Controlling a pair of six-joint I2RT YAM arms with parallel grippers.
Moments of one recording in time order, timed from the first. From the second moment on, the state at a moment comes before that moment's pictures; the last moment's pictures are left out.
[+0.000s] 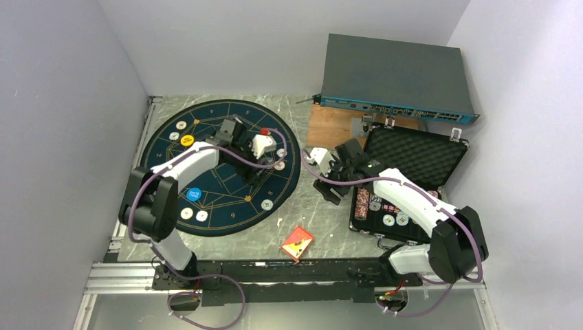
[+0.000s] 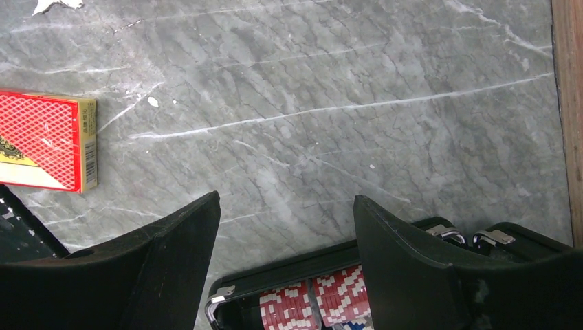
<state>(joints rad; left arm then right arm) -0.35 1.71 1.18 -0.55 0.46 0.53 0.52 1.31 0.91 -0.60 -0.24 -0.48</state>
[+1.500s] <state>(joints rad) -0.66 1.74 1.11 -0.54 0.31 0.54 0.44 1.26 0.91 -0.60 -0.27 -0.48</state>
